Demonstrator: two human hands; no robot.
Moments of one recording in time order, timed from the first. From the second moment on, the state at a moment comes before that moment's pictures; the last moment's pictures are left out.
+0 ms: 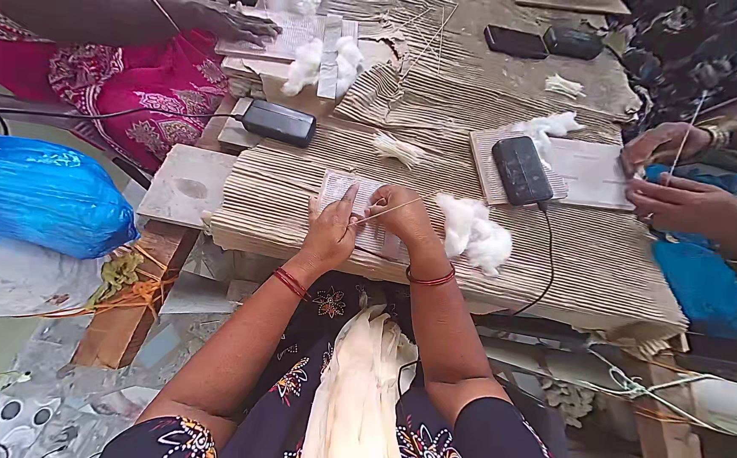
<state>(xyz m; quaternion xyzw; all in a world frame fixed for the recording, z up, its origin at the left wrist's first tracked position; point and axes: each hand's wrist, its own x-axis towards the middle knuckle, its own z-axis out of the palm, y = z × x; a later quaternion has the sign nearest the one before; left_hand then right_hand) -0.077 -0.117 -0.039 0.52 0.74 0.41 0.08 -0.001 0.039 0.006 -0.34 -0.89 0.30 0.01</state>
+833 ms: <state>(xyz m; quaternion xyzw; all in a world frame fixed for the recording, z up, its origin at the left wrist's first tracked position) -0.077 -0.113 -0.040 0.55 0.75 0.37 0.04 0.021 0.007 0.002 -0.49 -0.83 0.25 0.06</state>
